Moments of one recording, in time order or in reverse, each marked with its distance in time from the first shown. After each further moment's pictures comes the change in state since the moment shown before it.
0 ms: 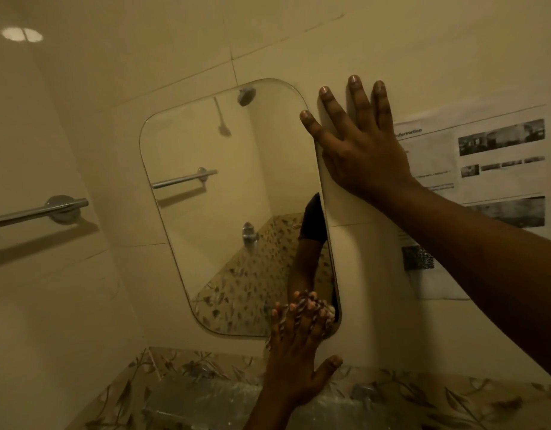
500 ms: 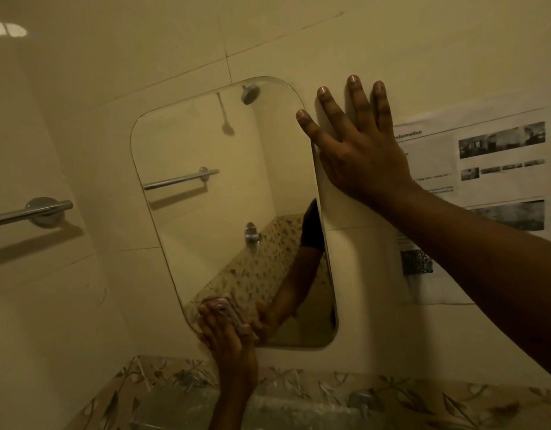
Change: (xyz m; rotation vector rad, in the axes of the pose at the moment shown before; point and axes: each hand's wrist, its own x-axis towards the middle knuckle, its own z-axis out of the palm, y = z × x) left_hand -0.008 -0.073 -0.008 -0.480 0.223 -0.799; right_hand 0.000 0.001 0.005 -0.016 0.039 -0.002
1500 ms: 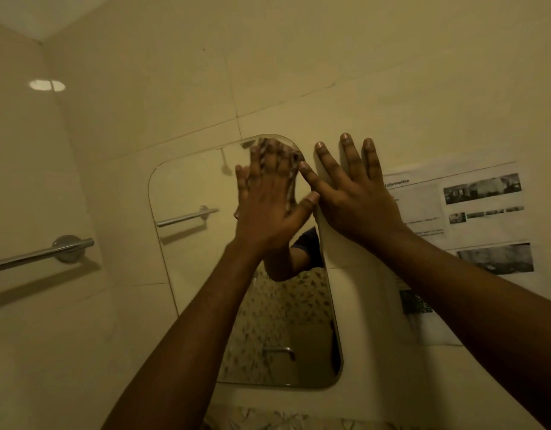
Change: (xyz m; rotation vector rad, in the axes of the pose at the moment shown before) left_hand 0.175 0.298 -0.095 0.326 0.090 0.834; right_hand 0.001 0.002 -0.003 0.004 -0.010 -0.023
